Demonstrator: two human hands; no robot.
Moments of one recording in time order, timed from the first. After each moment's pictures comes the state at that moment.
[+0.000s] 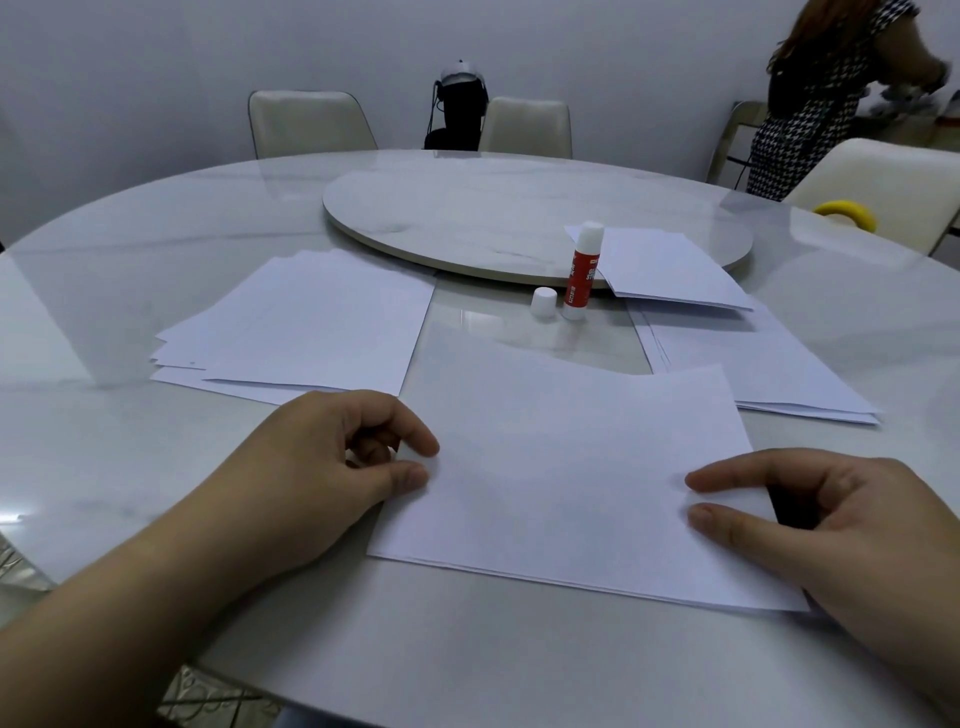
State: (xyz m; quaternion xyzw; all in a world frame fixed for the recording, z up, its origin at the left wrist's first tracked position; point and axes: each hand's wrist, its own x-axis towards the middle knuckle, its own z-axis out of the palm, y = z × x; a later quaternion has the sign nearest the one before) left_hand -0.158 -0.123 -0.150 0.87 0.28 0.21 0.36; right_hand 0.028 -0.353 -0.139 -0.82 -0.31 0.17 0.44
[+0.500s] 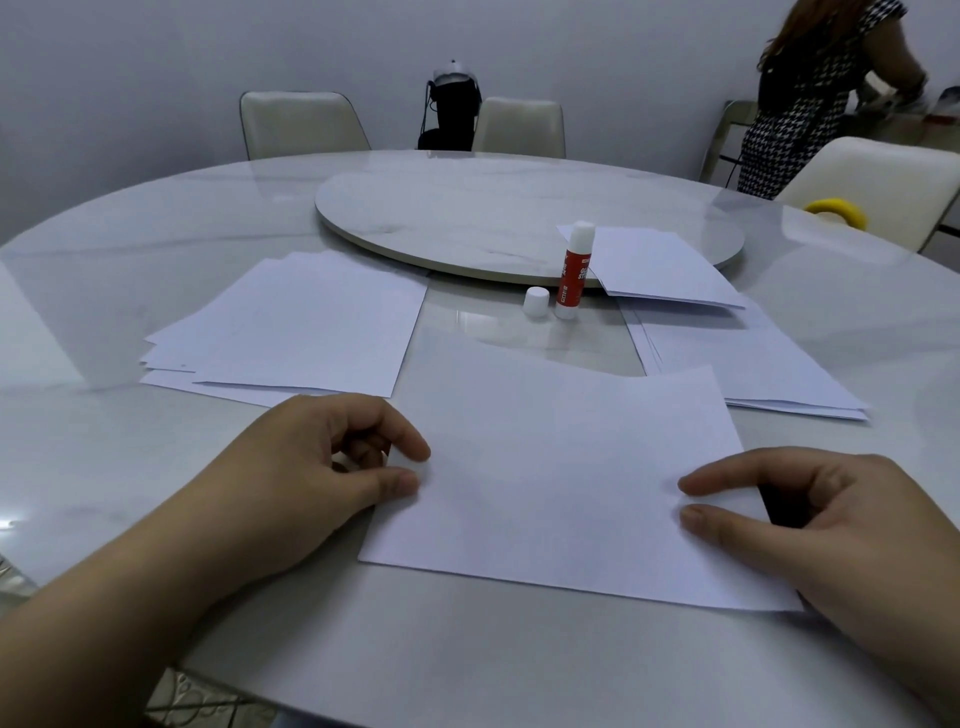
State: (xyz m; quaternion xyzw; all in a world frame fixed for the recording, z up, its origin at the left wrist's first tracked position) left_hand -0.160 -0.120 -0.153 0.86 0.27 0.20 0.37; right_hand 0.027 -0.355 -0.141 -0.83 -0.31 0.16 0.43
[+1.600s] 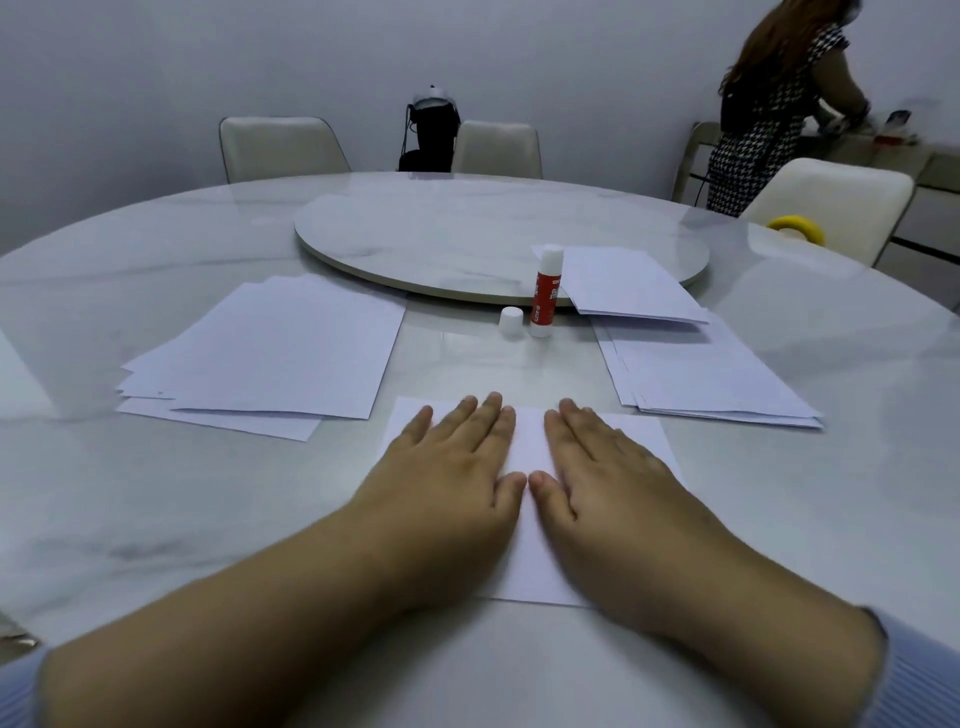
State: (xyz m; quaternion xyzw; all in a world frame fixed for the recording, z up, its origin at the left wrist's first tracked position) left_hand -0.082 -0.159 -0.170 0.98 0.19 0.04 0.08; right_hand 0.014 -0.279 -0.163 -0.86 -0.49 0.06 0.10
